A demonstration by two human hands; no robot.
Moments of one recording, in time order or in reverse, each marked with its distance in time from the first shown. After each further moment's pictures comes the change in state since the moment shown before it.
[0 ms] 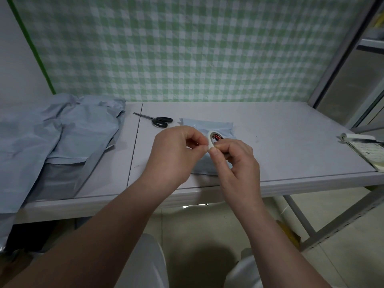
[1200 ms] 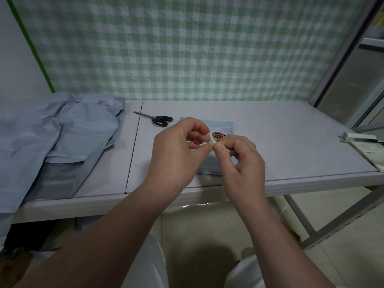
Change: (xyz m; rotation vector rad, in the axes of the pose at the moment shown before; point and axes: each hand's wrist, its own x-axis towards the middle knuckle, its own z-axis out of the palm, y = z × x) left_hand -0.005 0.001 0.006 -0.209 0.087 0.018; right_hand 0.004 -0.006 -0.003 0.057 0.026 0.013
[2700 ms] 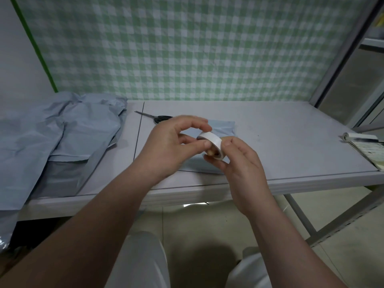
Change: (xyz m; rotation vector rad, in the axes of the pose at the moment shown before) left_hand 0.010 -0.002 -0.026 -0.120 -0.261 -0.003; right_hand 0.001 -0.024 -0.006 0.526 -0.227 0.431
